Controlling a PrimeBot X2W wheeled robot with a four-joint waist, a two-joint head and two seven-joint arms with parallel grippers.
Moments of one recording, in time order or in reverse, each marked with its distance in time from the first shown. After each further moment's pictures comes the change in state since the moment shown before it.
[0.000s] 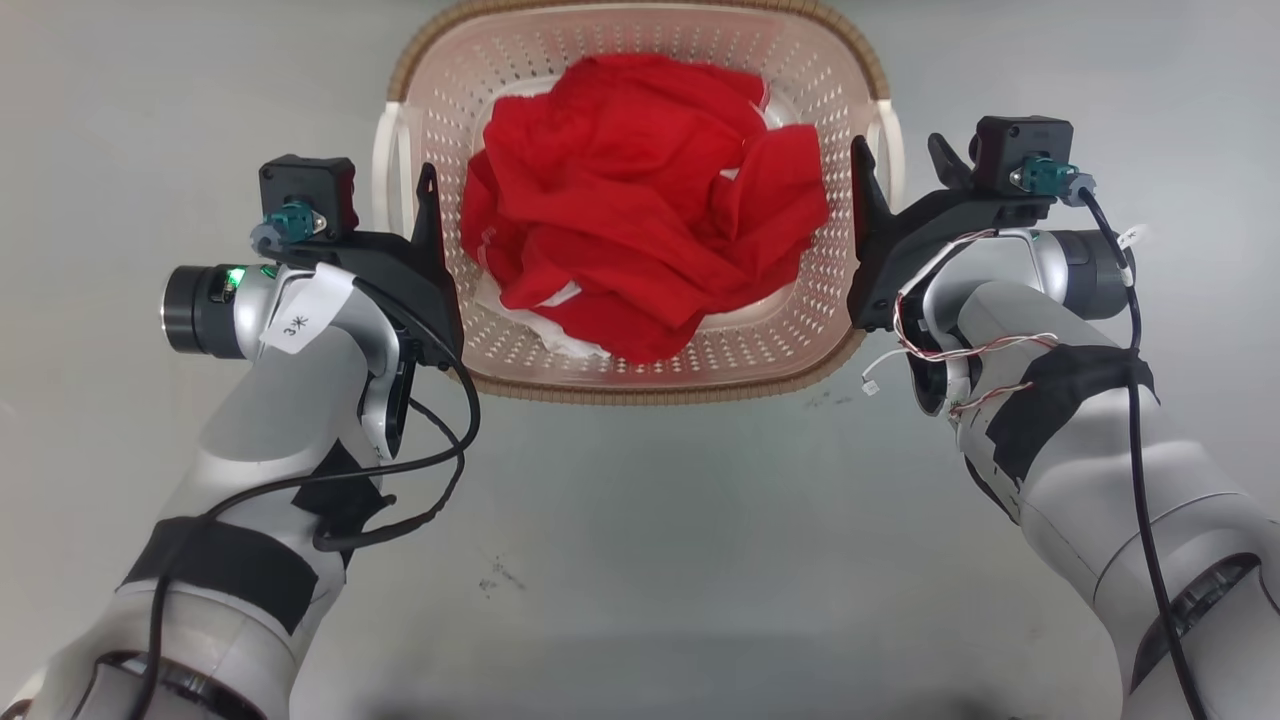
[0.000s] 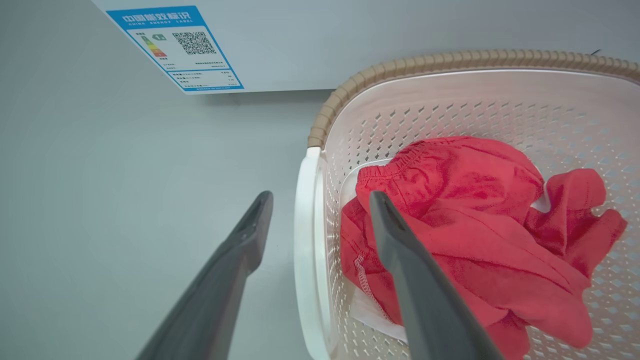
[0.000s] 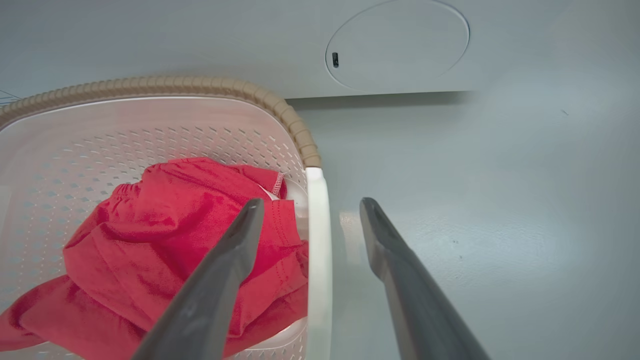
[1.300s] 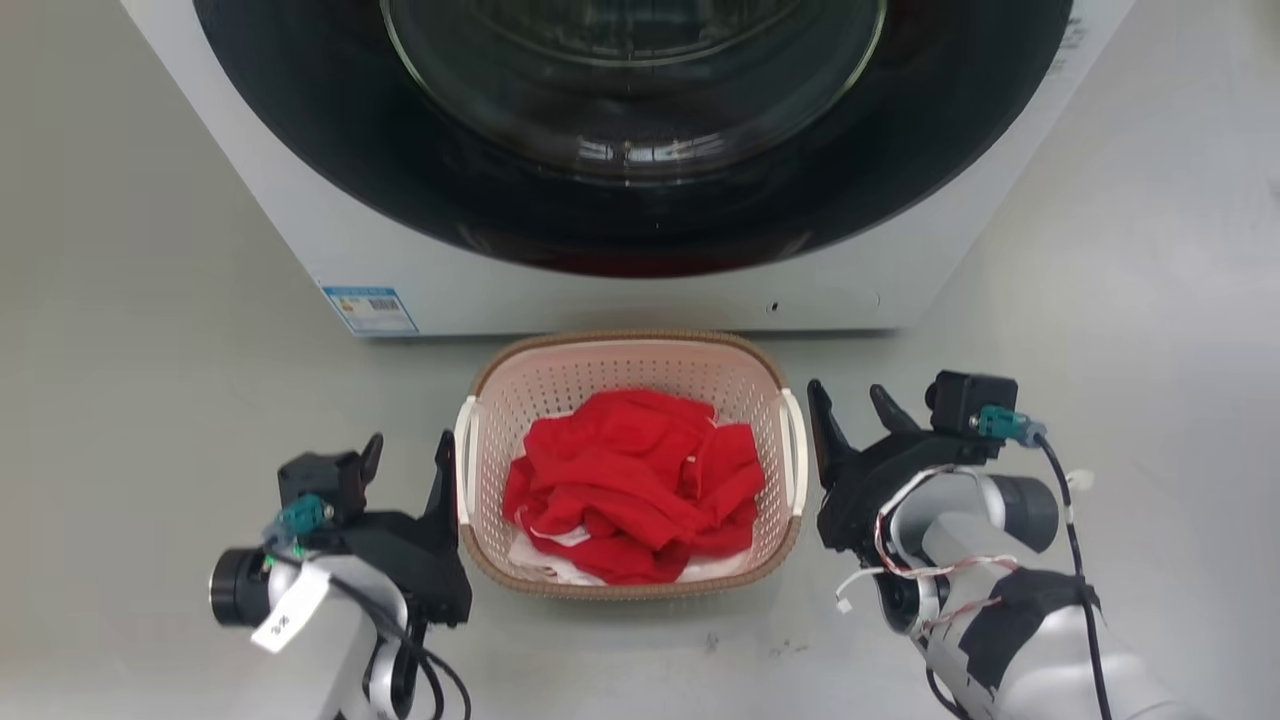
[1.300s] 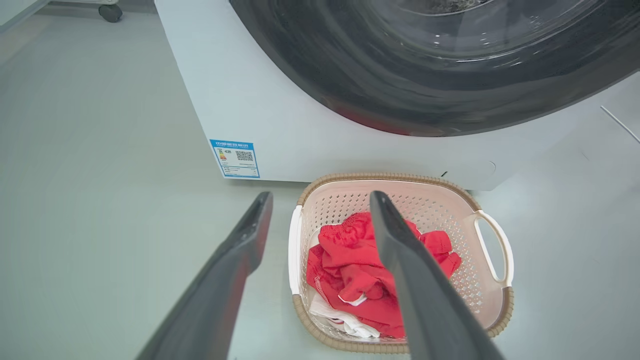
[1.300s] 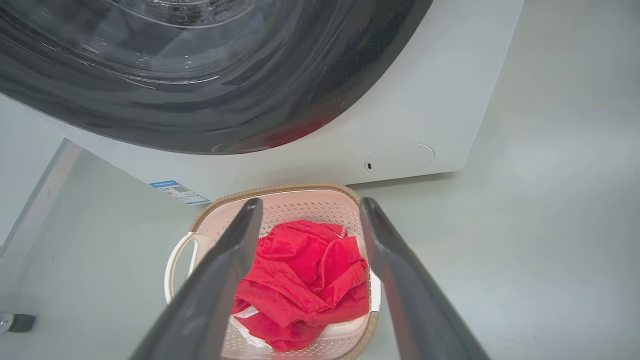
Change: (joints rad) left arm 0.484 0.066 0.159 -0.320 0.060 -0.007 -0.006; right arm 0.368 0.000 -0.187 -0.159 -0.058 0.041 -0.009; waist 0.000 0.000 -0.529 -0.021
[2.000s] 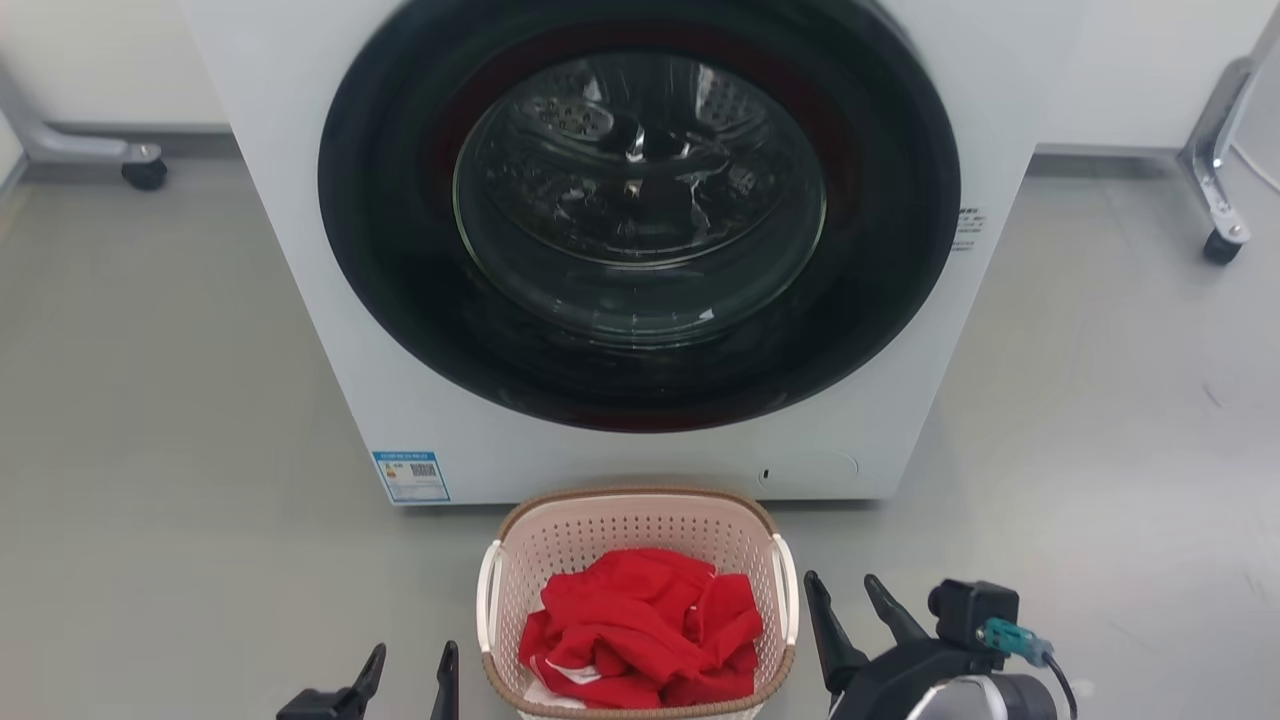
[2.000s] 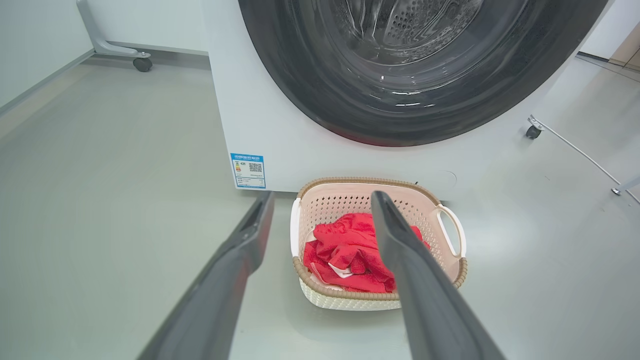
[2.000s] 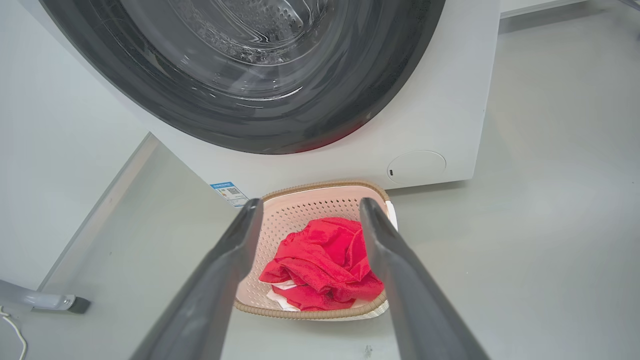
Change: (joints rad) left arm 0.507 0.053 0.102 -0.386 0.132 0.043 0.000; right arm 0.455 -0.052 -0.178 -0.348 -0.205 -0.031 0.000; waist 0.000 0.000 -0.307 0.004
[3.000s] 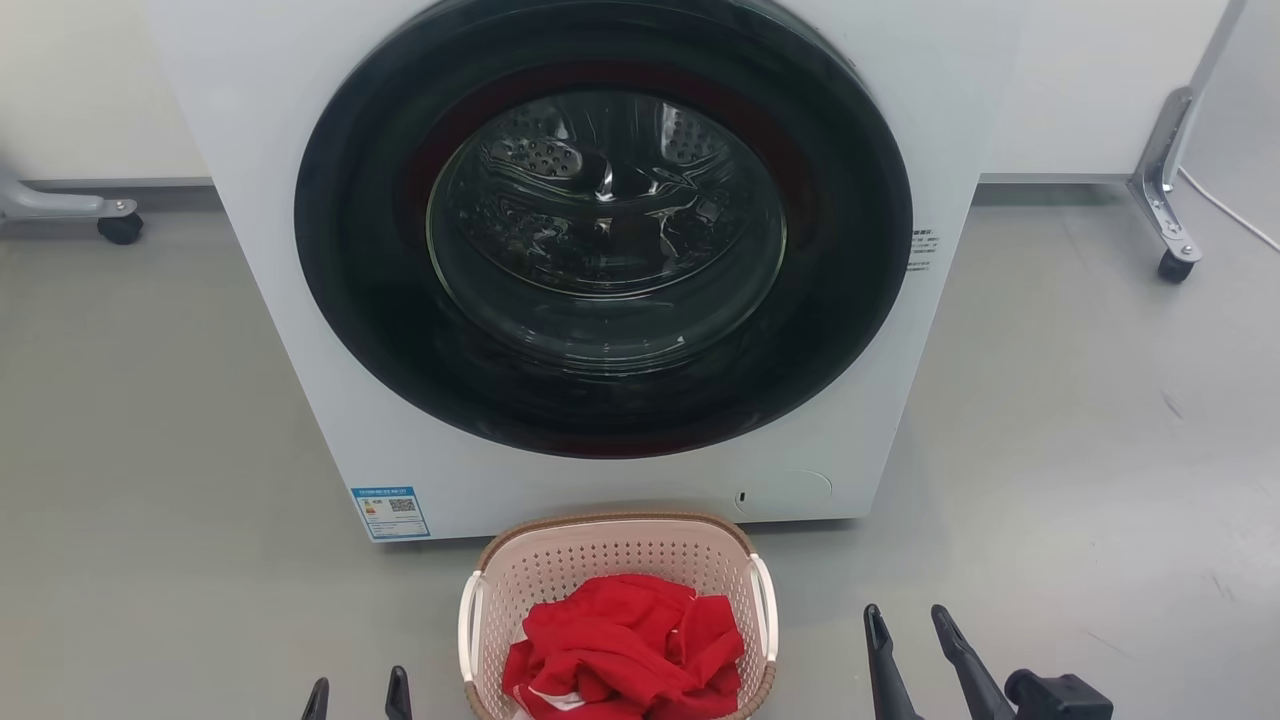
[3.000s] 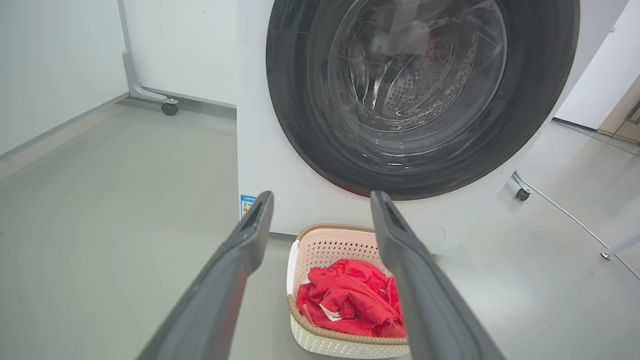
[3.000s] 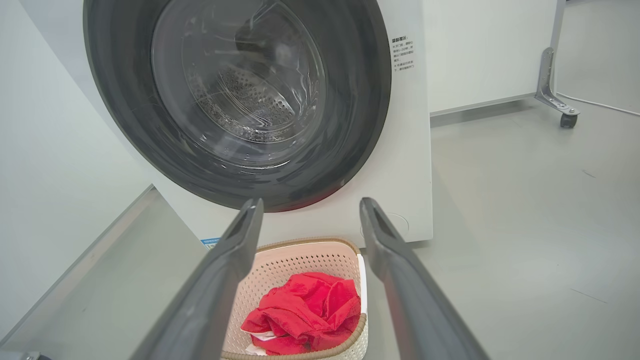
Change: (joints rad) left arm 0.283 -0.058 0.224 -0.361 0.121 0.010 0.000; right arm 0.380 0.015 -0.341 -0.463 -0.405 -0.007 0.000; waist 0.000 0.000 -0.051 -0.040
